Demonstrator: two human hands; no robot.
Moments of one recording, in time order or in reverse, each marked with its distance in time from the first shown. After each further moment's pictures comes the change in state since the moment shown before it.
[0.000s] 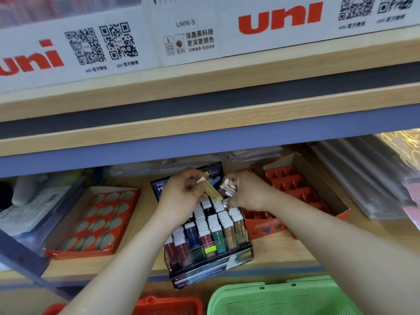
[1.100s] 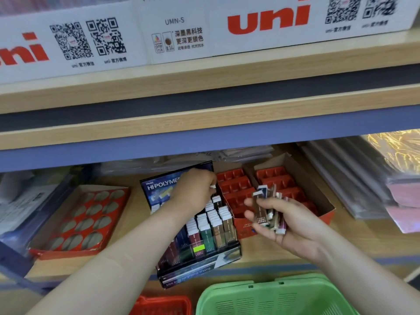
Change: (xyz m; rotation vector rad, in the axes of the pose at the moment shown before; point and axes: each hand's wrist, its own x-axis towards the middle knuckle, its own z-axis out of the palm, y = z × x) left_hand 0.042 -0.007 0.039 0.881 -0.168 0.305; right_hand -0.100 0.022 -0.021 1.415 0.047 0.442
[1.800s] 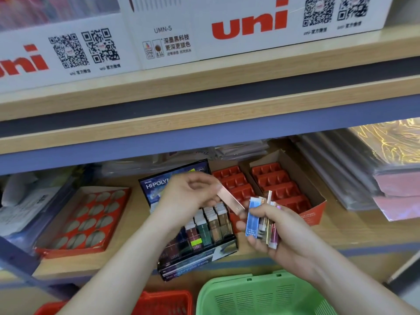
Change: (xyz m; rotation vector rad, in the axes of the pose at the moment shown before) left_hand -0.067 0.047 -0.053 -1.164 0.031 -0.351; right_hand -0.038 0.019 0.019 -0.005 0.083 -0.033
